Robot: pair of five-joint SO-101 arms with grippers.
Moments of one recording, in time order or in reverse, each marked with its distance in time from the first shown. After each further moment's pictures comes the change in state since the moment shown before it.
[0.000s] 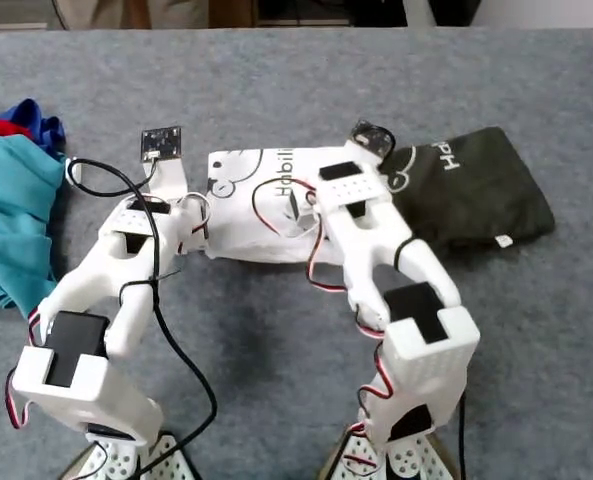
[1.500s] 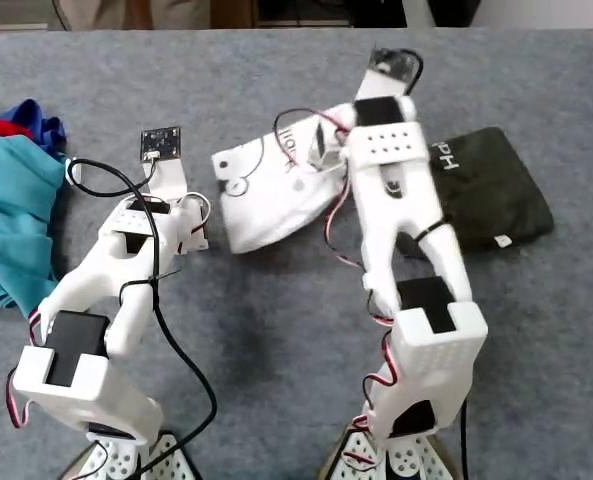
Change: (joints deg) left arm -0.2 0.0 0.0 0.0 0.0; right arm 6.9 1.0 -33.8 25.7 19.3
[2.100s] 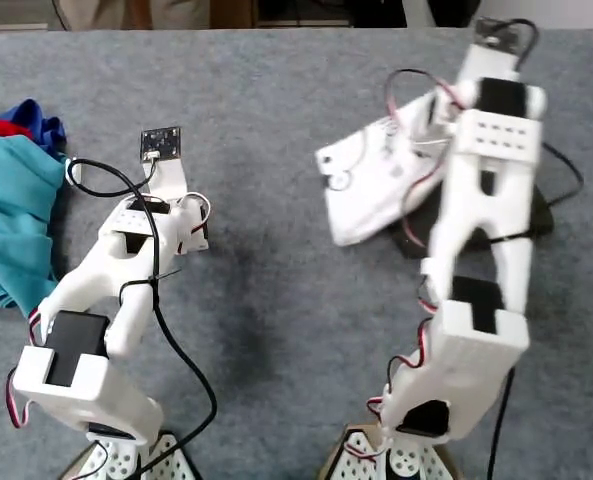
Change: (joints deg) left arm 0.0 0.0 0.0 0.0 0.0; right arm 20.7 0.0 -10.5 8.3 21.6
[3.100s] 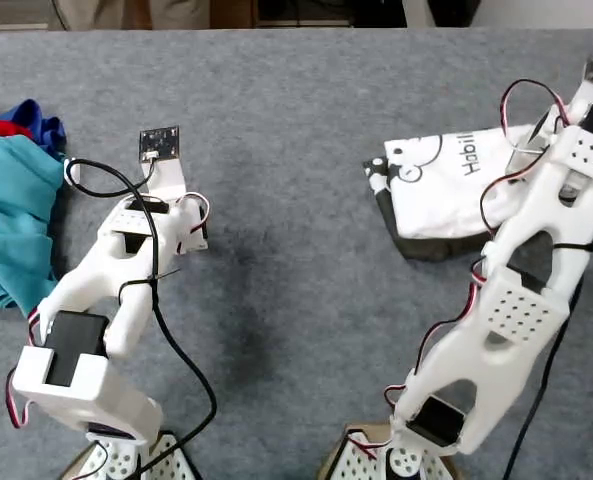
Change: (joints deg) left arm -0.3 0.0 0.0 0.1 0.0; right arm 18.4 23.4 -25.3 5.8 8.4
